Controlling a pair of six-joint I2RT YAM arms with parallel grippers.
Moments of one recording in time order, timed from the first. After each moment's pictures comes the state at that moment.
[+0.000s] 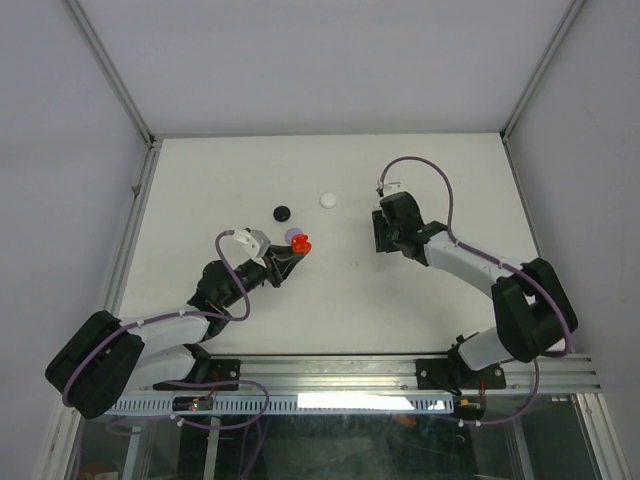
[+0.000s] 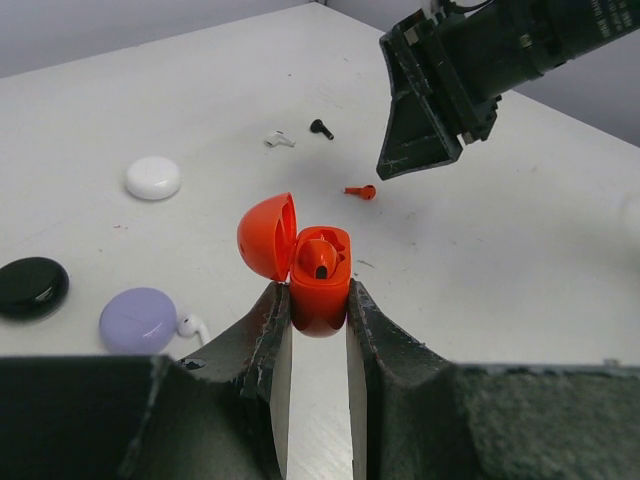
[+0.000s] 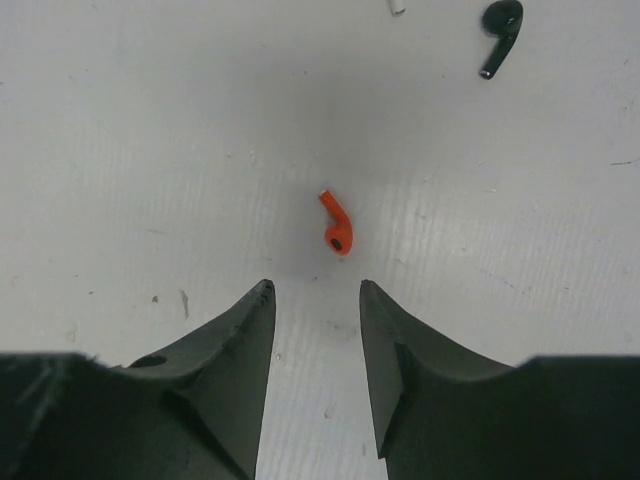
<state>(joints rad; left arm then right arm) -0.63 1.12 0.16 1.03 0.24 -0.16 0.56 1.43 0.86 -0.28 0.21 0.26</state>
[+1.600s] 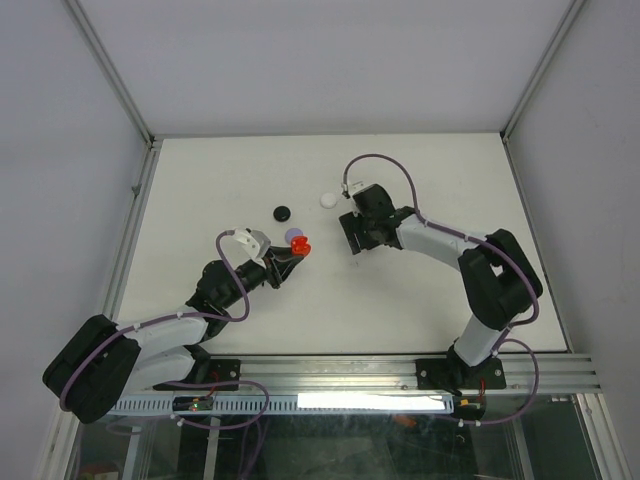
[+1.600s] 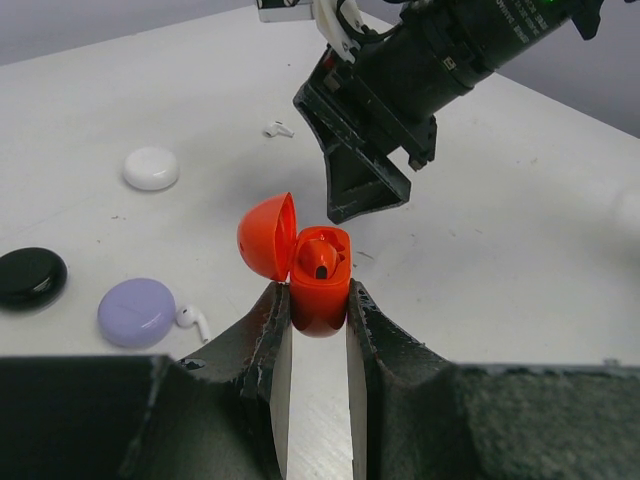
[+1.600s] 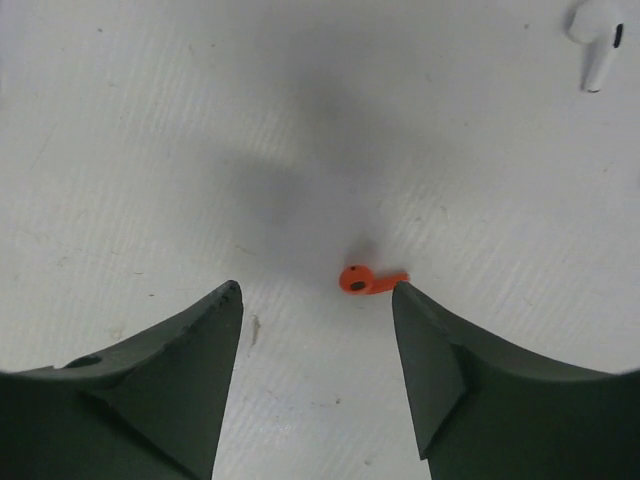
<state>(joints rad) -0.63 1.10 0.17 0.98 0.25 -0.16 0.64 1.70 1.06 -0.34 0.12 0.11</state>
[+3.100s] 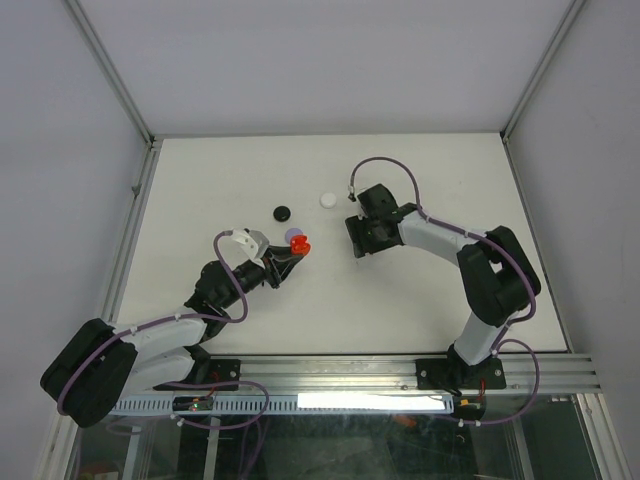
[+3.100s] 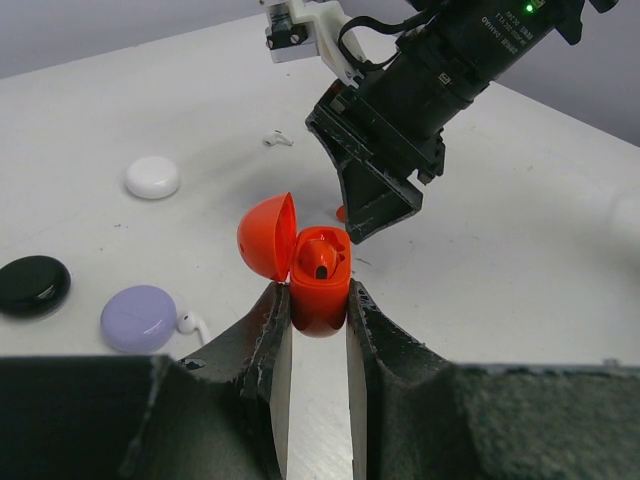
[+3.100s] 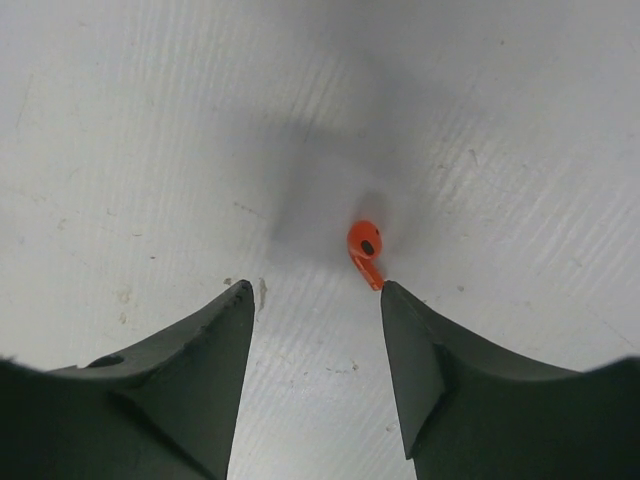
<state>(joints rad) -0.63 1.07 0.17 0.97 0.25 -0.16 0.58 1.72 1.08 -0.45 -0.02 0.17</state>
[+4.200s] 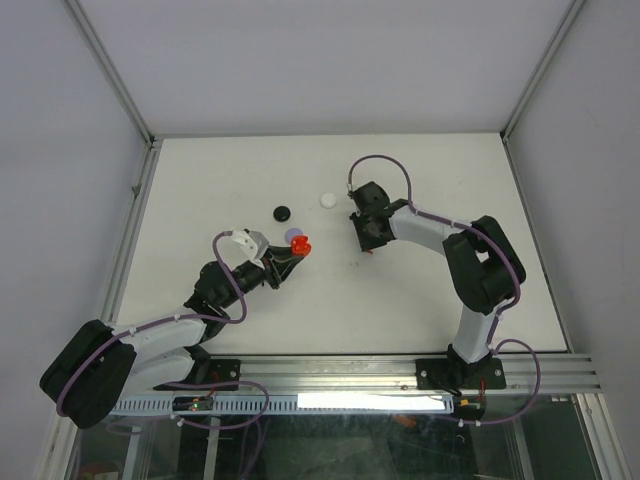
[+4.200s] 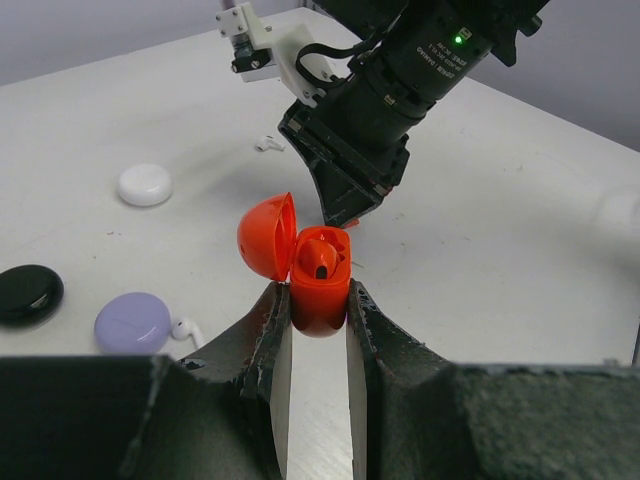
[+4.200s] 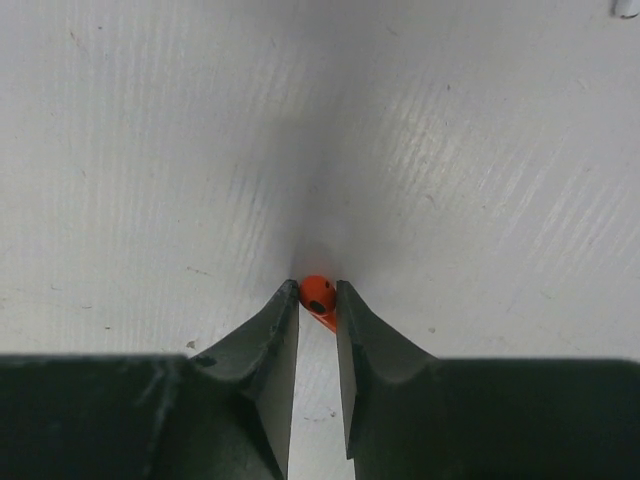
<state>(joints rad) -0.63 1.06 0.17 0.97 0.27 -0.16 0.58 1.82 1.16 -0.45 0.10 0.20</state>
